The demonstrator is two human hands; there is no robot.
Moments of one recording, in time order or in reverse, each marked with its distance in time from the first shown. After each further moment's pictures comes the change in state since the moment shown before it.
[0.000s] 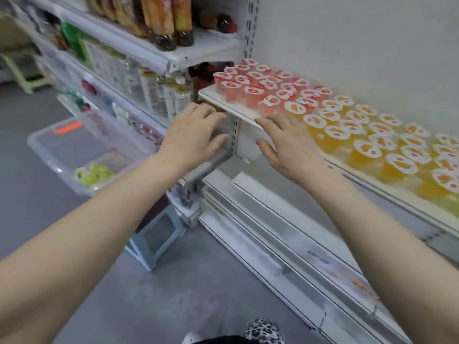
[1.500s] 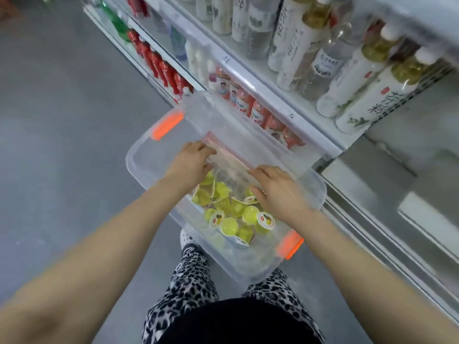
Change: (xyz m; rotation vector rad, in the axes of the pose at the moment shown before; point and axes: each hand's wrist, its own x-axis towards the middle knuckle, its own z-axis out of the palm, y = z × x) left_hand -0.117 -0.531 0.169 -0.216 -0.655 -0.424; right_hand 0.258 -0.303 0.389 0.425 -0.583 0.134
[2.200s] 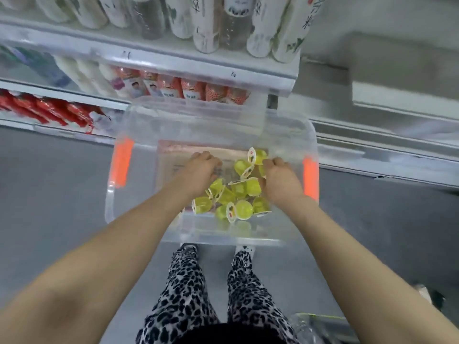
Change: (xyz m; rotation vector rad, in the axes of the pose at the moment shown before) left_hand 0.062 -0.021 0.062 0.086 -0.448 0.649; right_hand -0.019 -0.060 0.068 0.074 -0.070 1.015
